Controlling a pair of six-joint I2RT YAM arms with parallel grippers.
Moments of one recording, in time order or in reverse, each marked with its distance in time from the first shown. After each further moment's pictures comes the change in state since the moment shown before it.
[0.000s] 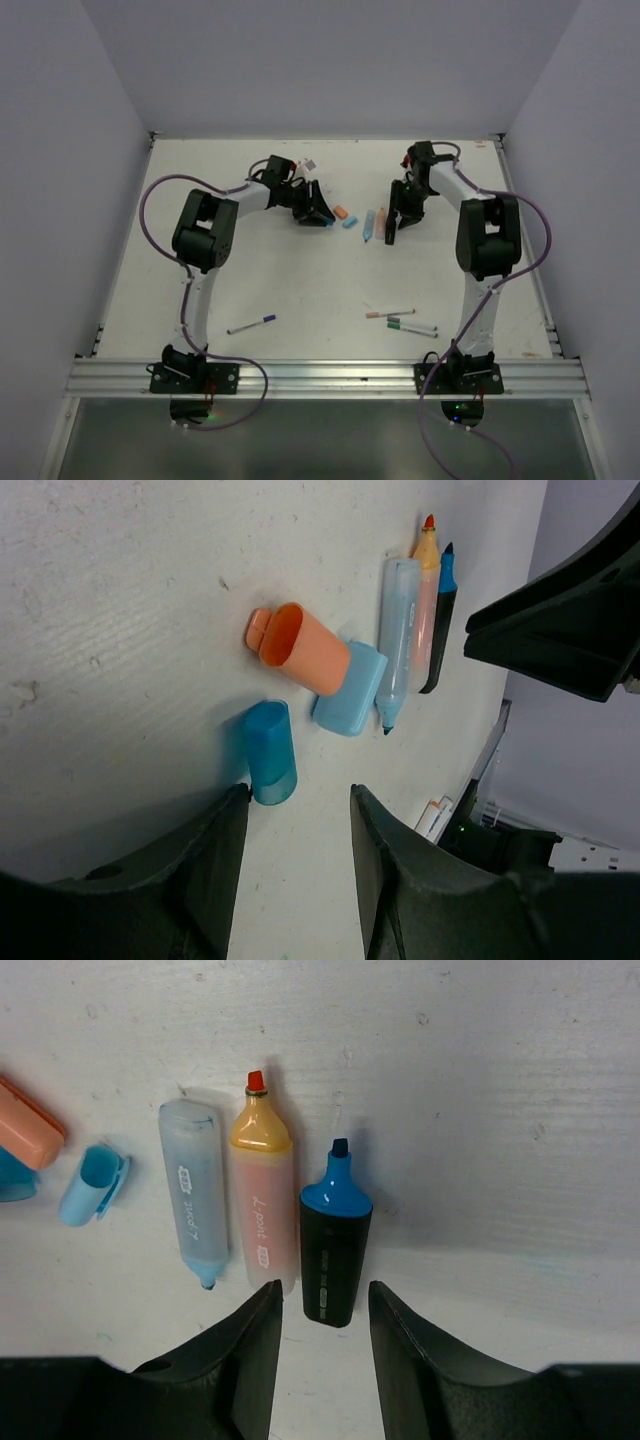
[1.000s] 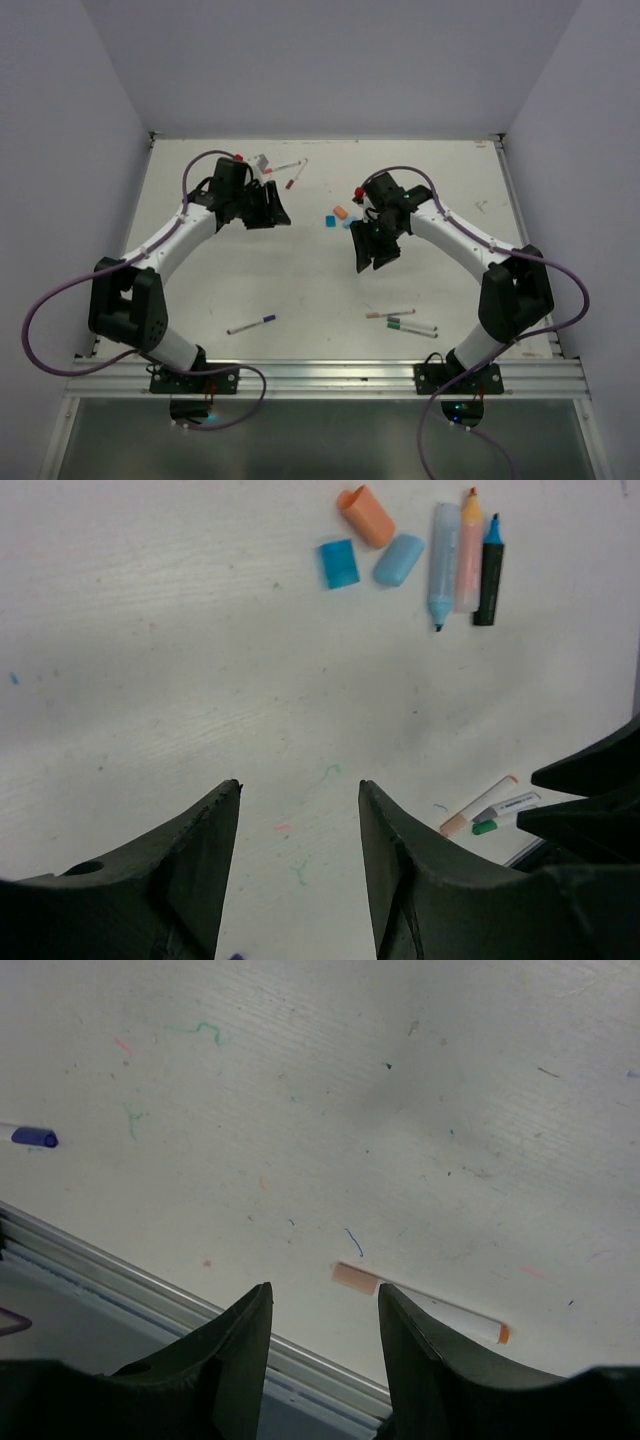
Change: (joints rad) left arm 0.048 -0.757 -0.436 -0.241 -0.433 0.150; right arm 0.376 -0.480 -0.342 -0.097 -0.005 -0.030
